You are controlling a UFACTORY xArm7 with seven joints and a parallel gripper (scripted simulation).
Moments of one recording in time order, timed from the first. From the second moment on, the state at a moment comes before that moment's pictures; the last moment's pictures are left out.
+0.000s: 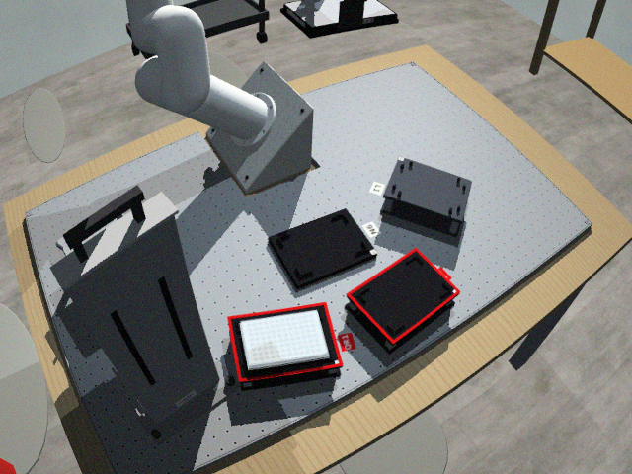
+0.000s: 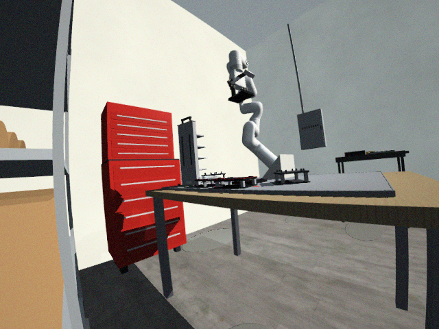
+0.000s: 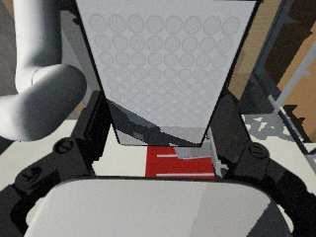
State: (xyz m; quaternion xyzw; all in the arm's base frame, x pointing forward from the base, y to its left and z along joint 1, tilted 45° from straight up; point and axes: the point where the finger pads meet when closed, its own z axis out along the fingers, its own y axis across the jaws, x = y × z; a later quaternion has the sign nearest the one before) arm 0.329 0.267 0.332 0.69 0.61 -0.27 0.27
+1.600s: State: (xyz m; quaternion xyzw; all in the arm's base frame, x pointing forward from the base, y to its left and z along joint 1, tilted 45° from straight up) arm 0.332 0.143 0.460 0.92 0.10 -0.06 0.38
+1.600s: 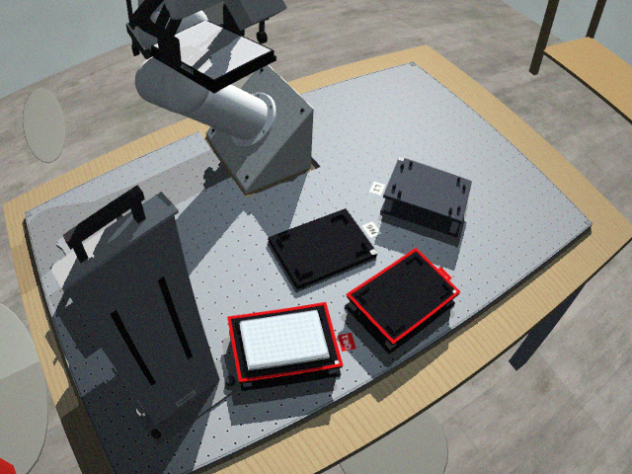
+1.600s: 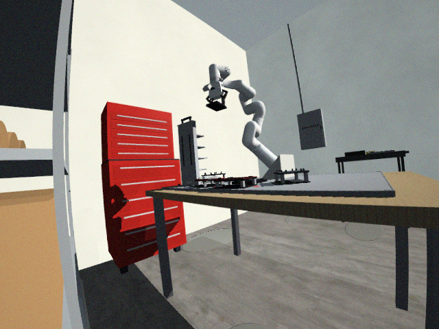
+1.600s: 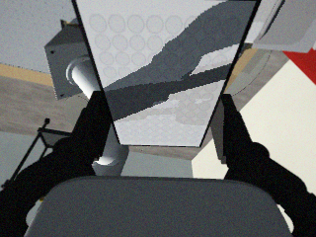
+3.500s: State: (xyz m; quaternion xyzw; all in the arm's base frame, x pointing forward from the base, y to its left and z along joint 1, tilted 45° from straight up) arm 0.204 -0.004 0.612 0.92 0.07 -0.05 0.38
